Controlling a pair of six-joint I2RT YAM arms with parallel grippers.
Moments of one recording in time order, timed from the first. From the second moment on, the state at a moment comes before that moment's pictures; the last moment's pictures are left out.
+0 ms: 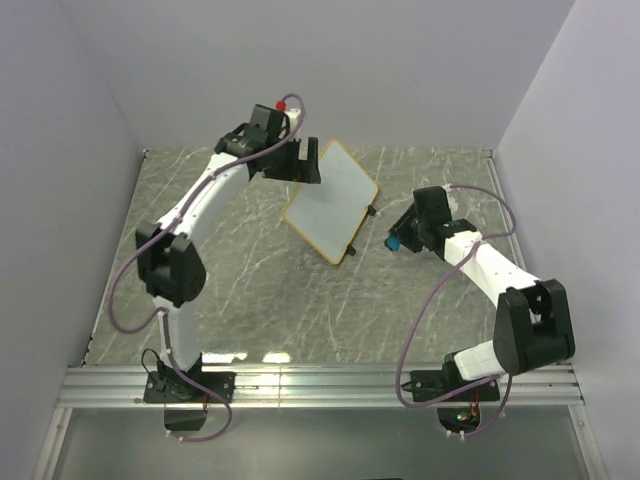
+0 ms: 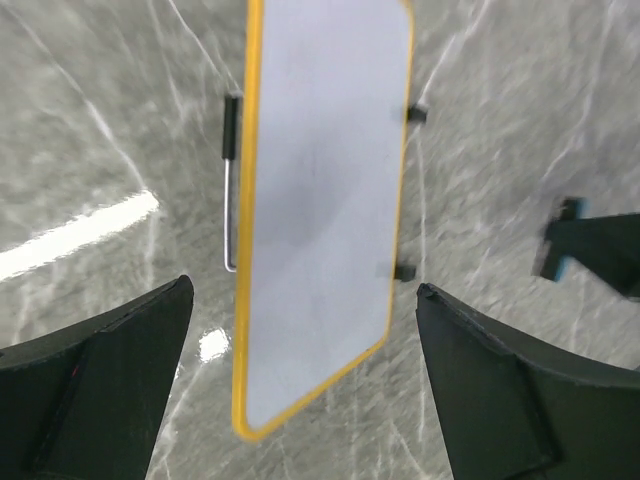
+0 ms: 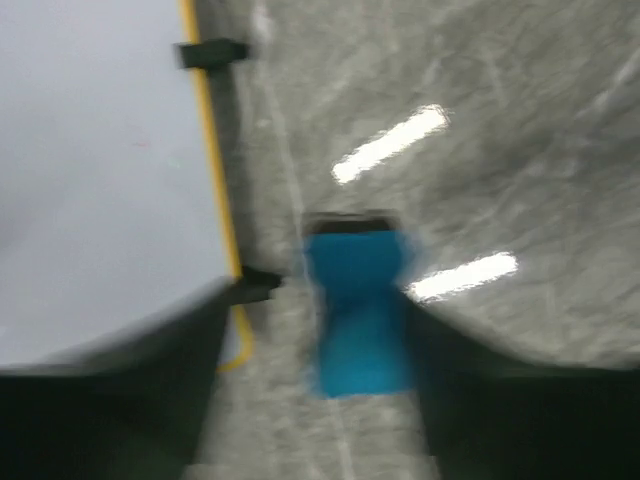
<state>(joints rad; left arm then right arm) -0.43 1.99 1.99 -0.77 0.23 -0.24 0.25 1.41 0.92 -0.35 0.07 0.93</state>
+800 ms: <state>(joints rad) -0.38 1.35 1.52 -0.58 -0.03 -0.40 0.25 1.16 1.01 -0.56 0.06 0.79</state>
